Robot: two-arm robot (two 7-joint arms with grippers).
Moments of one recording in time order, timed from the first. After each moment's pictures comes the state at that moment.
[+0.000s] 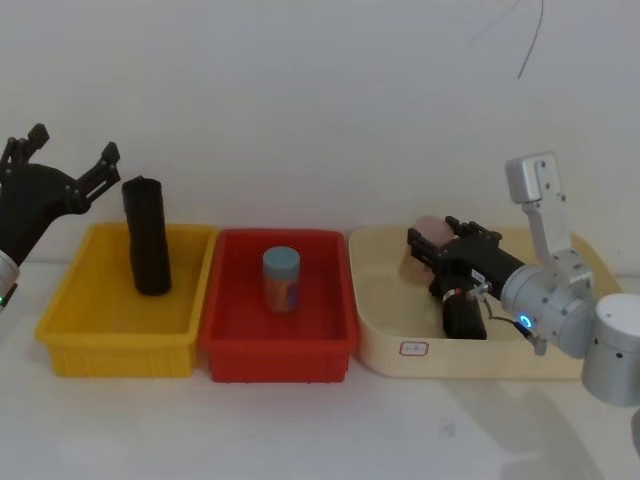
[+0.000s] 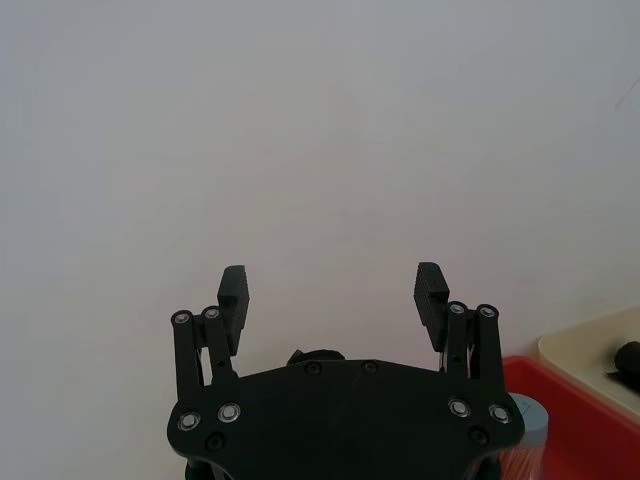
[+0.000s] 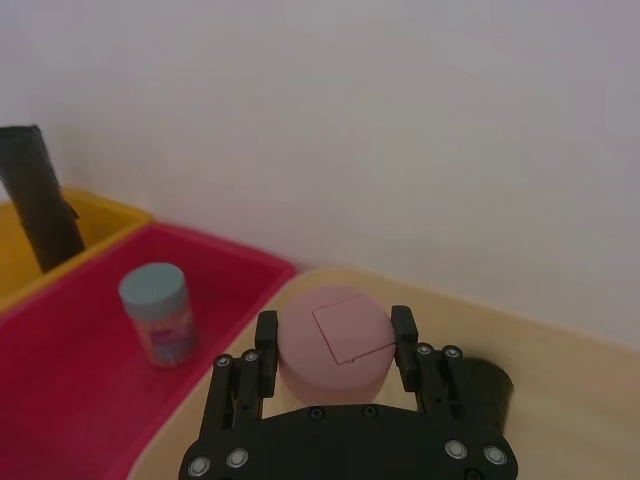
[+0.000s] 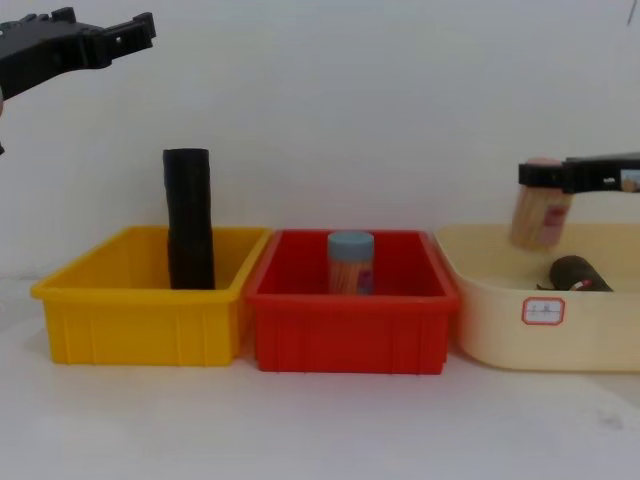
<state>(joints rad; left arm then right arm) -0.53 0.32 0.23 -1.33 -0.39 -0.17 -0.27 0.60 0.30 -0.28 -1.18 0.31 0.22 0.33</state>
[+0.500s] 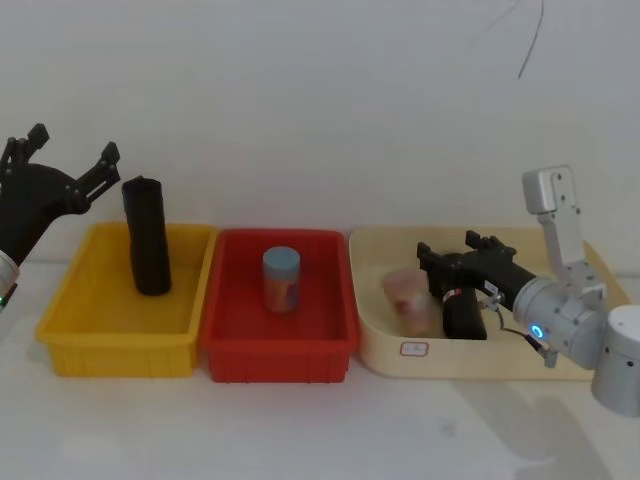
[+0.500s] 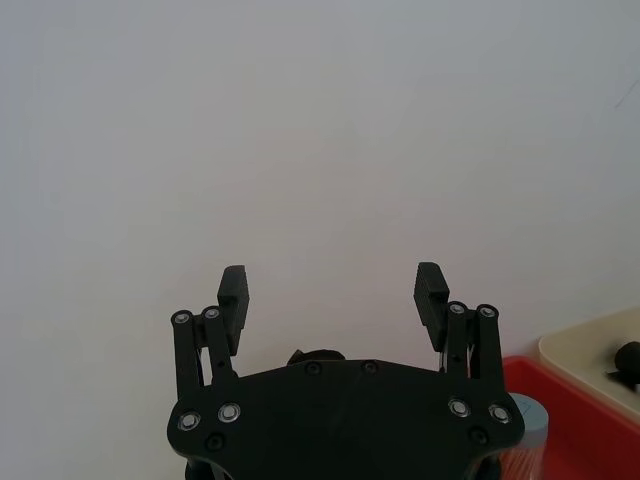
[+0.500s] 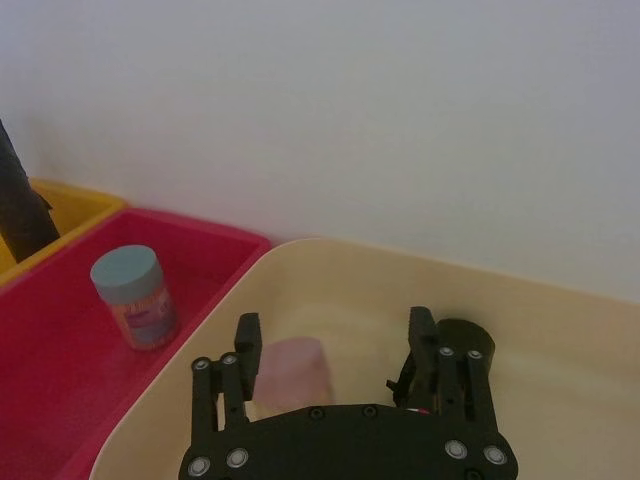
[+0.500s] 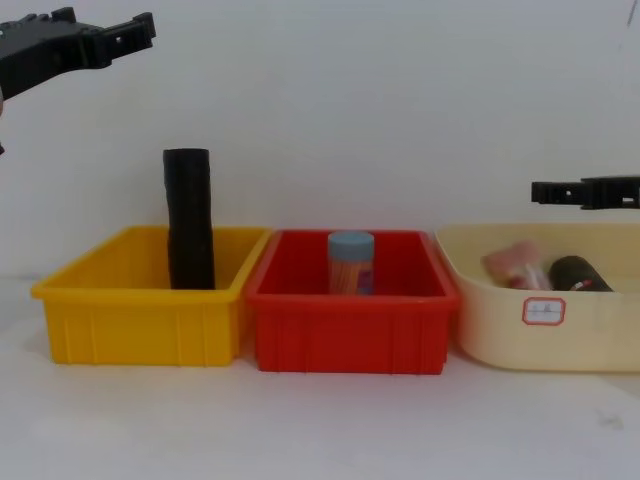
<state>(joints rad) -0.53 0.32 0.23 -1.34 -0.39 -0.17 -0.27 0.58 0.30 -0.24 -1.16 0.33 0.25 0.32</state>
